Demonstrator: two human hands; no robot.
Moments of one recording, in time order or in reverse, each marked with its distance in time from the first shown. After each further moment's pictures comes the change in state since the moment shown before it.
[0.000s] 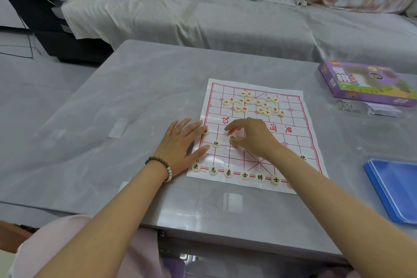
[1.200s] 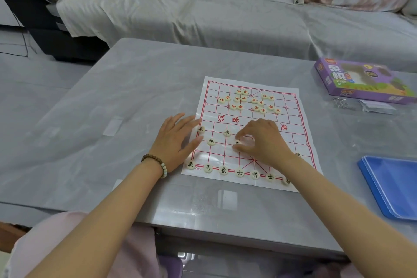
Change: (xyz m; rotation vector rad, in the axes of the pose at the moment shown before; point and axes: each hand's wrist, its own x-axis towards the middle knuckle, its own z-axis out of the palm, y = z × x) left_hand 0.000 0.008 -0.007 -0.191 0.149 -0.030; right_hand -0.025 0.026 -0.003 -0.263 0.071 -0.048
